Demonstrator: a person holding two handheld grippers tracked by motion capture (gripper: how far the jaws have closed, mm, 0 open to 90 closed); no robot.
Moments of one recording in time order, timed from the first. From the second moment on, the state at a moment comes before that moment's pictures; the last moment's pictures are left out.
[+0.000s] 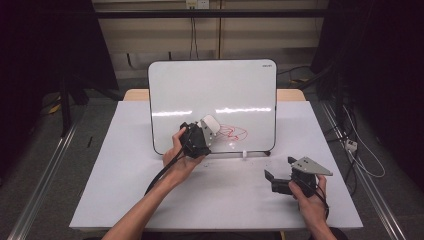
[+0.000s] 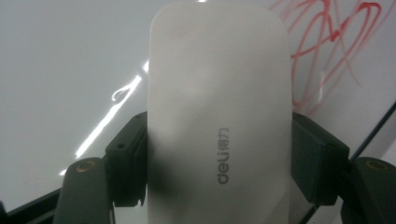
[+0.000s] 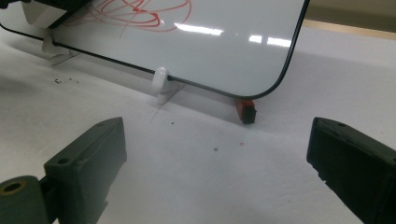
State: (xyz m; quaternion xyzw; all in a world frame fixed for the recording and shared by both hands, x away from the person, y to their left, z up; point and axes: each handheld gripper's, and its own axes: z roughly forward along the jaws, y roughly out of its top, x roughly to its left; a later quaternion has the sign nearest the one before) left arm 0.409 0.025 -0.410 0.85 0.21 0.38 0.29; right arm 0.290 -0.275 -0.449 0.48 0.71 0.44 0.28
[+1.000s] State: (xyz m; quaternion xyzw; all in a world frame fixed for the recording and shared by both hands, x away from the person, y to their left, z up) left arm 0.436 0.057 -0.377 0.83 0.27 0.38 0.30; right arm 0.289 -0.276 -0.449 0.47 0.71 0.45 0.28
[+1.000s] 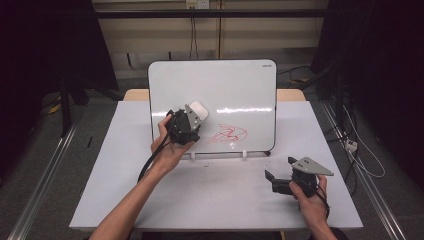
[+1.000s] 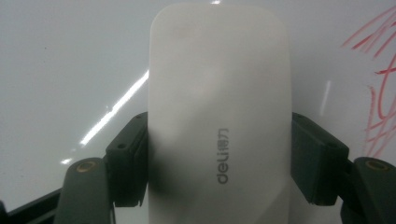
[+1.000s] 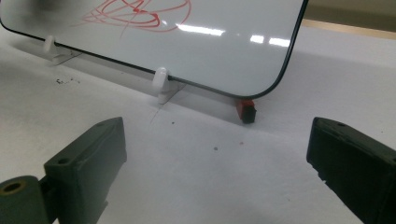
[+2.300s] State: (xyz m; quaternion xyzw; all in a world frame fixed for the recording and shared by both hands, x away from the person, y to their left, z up) left arm 0.408 0.007 -0.409 0.86 0.18 0.38 0.27; right arm 0.289 -0.275 -0.449 0.47 0.71 0.45 0.27
